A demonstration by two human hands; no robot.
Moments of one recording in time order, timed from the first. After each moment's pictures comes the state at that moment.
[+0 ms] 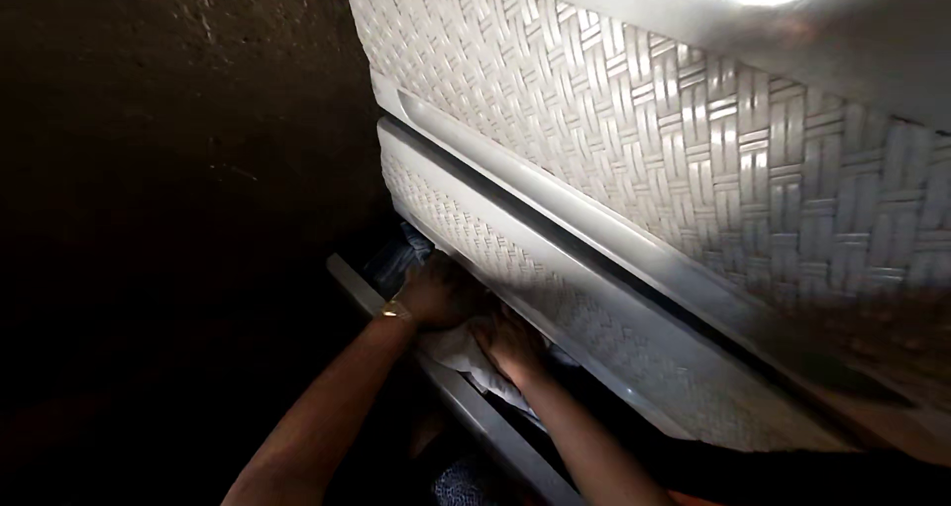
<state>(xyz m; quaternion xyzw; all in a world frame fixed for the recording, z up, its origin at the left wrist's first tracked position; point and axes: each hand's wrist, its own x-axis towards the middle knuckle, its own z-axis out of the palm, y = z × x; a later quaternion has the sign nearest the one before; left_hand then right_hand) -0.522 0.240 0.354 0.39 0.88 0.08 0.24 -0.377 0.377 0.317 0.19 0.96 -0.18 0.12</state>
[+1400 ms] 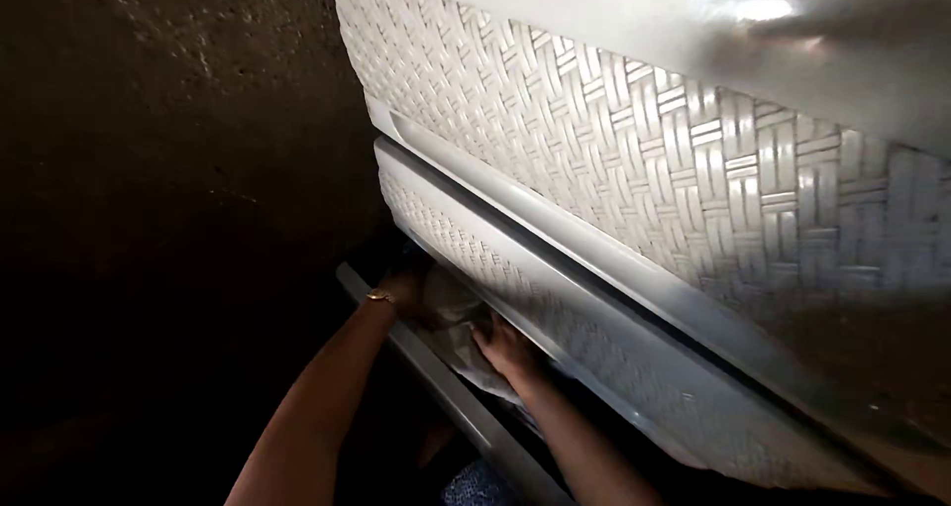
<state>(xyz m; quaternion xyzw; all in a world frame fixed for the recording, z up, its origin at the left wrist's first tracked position) -0.582 0.232 0.327 0.30 0.92 -0.01 0.25 -0.399 0.382 0.318 0.23 0.93 -0.26 0.12</state>
